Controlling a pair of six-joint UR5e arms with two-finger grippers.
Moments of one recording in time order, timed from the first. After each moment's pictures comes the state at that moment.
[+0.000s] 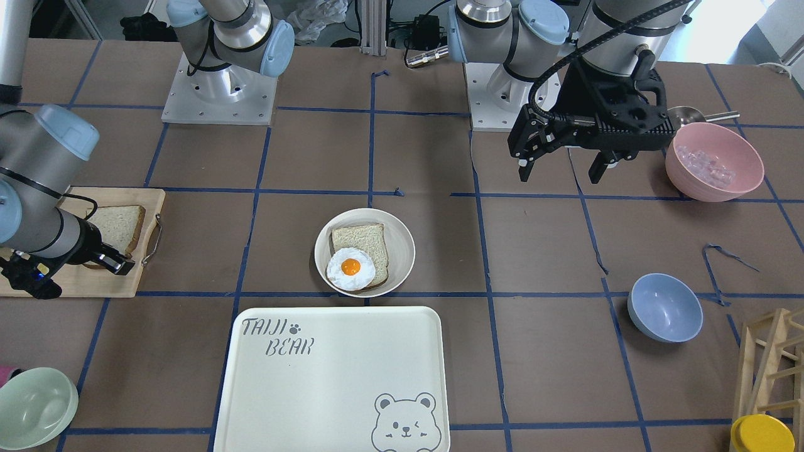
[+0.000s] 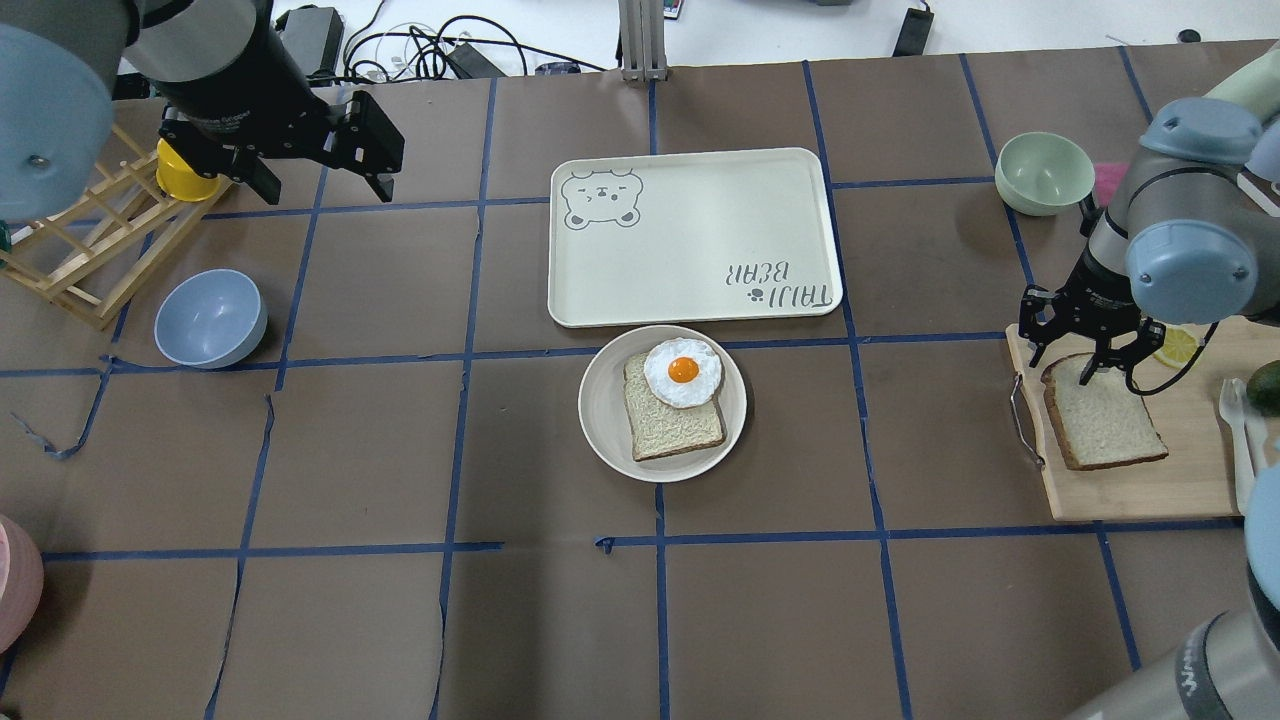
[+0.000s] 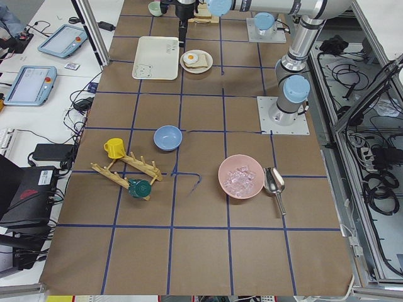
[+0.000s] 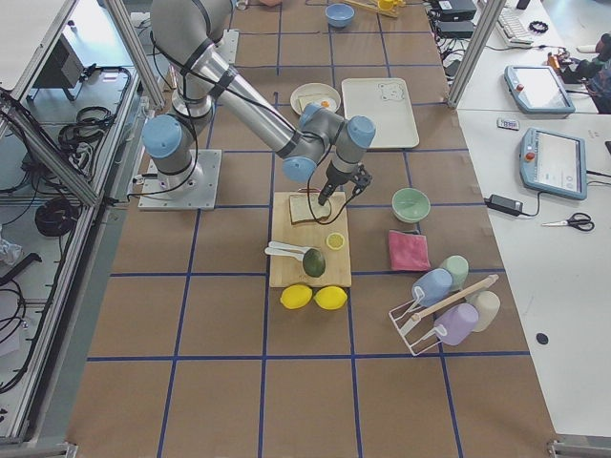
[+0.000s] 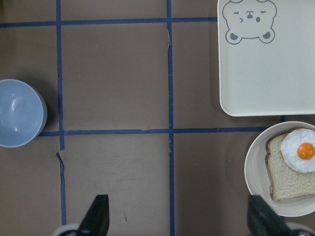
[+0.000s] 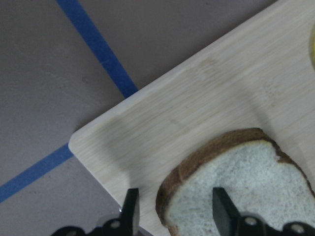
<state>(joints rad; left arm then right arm) -1.57 -1.58 -1.53 -1.48 1.59 0.01 1.17 -1.20 1.89 -2.04 -1.69 0.17</state>
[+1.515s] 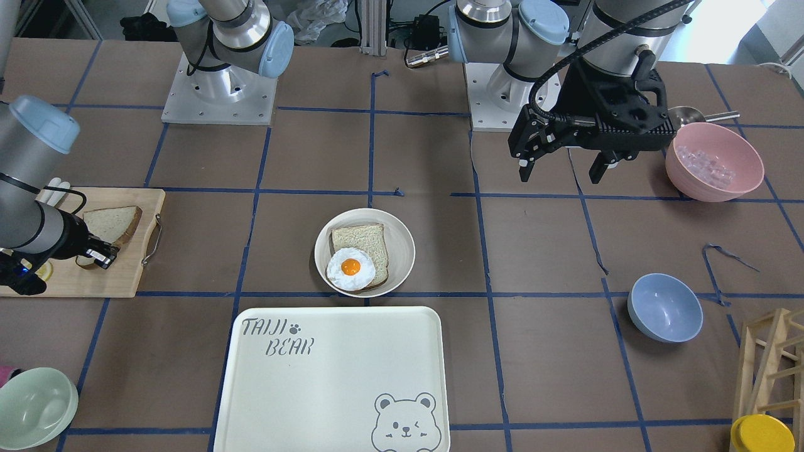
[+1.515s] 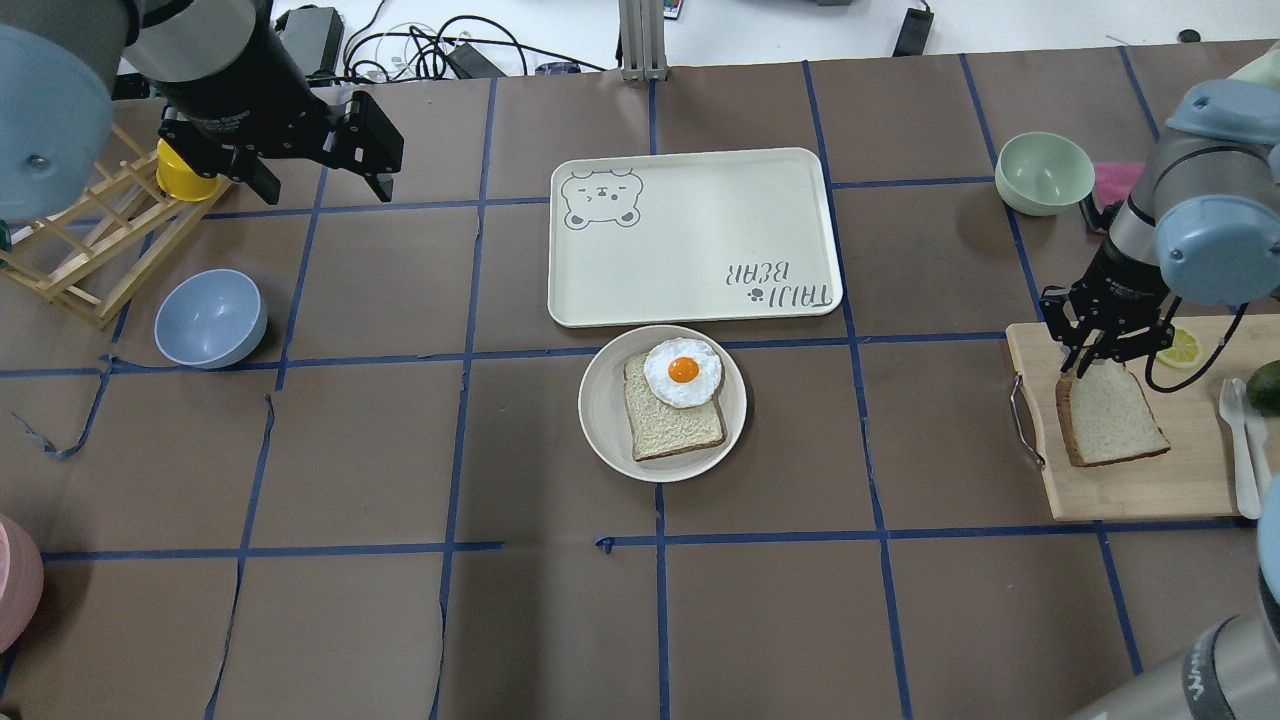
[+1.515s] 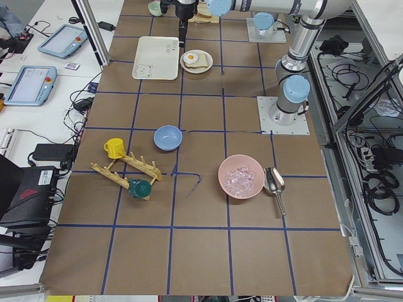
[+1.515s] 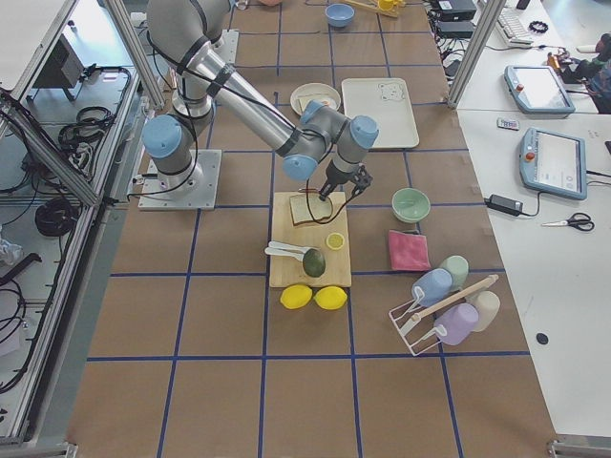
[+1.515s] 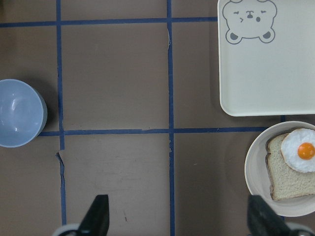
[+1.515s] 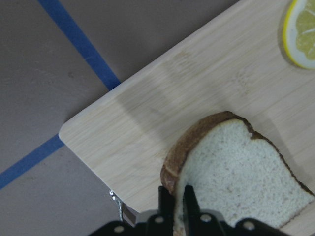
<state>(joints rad) -1.57 -1.58 -1.53 -1.48 1.59 0.01 1.15 -1.22 1.83 -1.92 -1.68 0.18</state>
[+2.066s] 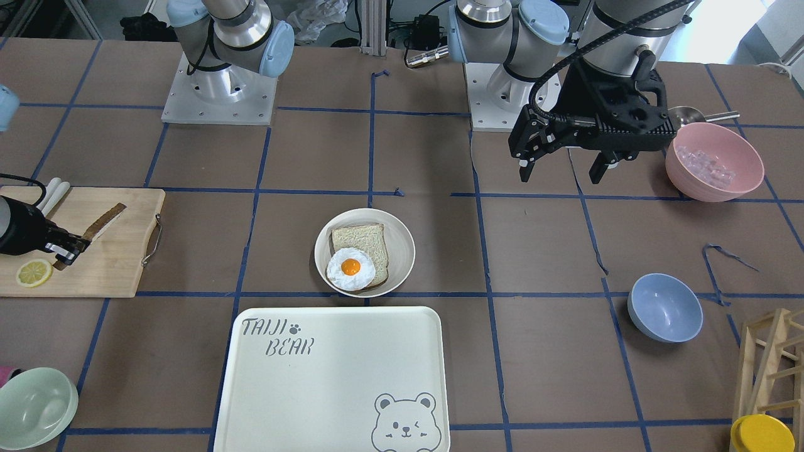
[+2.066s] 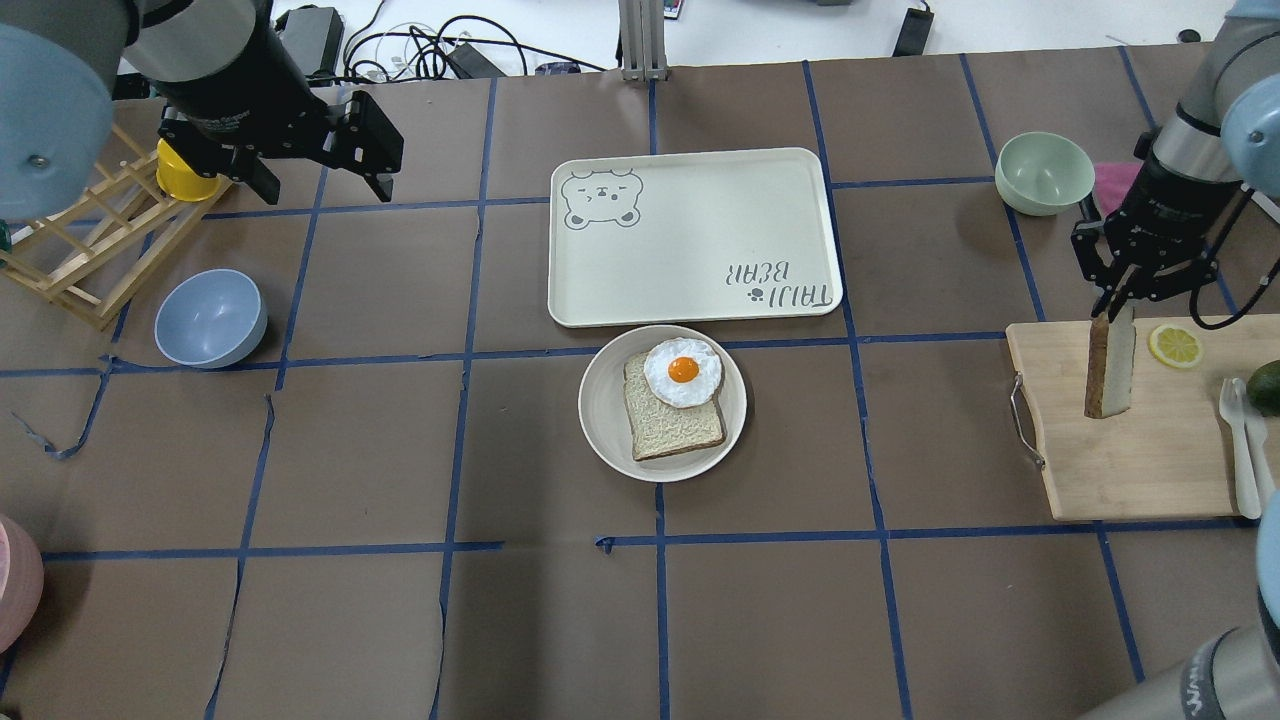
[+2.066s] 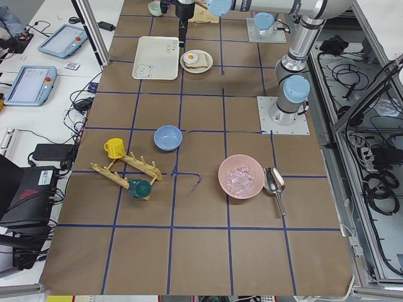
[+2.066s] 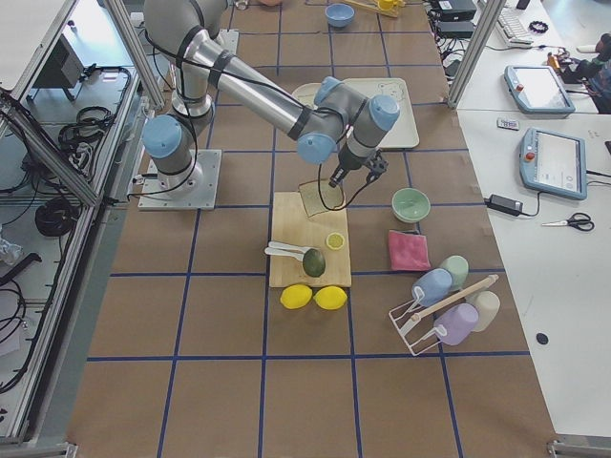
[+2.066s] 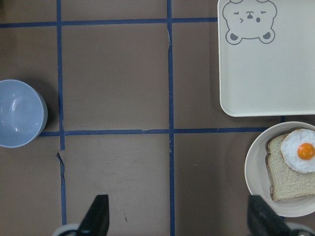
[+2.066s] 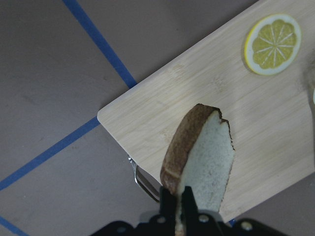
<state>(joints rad) -1.57 -1.58 -1.53 -1.48 1.59 0.01 1.17 -1.24 1.59 -1.63 -1.66 0.21</state>
